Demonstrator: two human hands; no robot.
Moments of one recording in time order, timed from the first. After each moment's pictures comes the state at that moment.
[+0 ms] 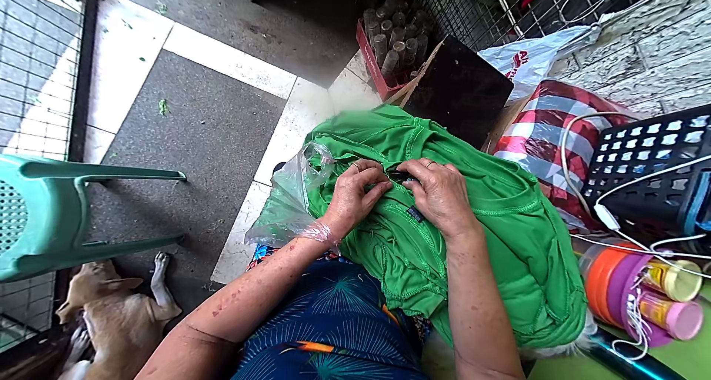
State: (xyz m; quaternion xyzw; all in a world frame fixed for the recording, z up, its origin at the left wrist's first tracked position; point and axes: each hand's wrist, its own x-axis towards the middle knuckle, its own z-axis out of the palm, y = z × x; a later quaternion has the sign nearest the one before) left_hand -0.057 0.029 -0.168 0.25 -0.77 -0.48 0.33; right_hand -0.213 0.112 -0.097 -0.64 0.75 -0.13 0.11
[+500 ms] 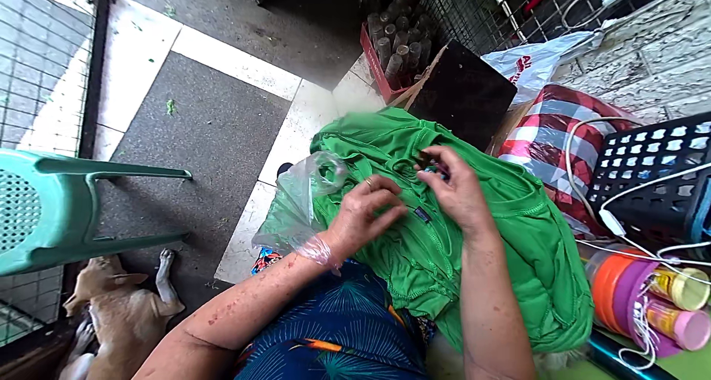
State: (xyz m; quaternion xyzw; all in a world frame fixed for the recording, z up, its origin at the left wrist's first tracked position) left_hand -0.041 0.043 -0.149 0.15 -0.77 -0.48 0.38; right_hand -0.225 0.116 -0.085 -0.53 0.75 -0.30 0.25
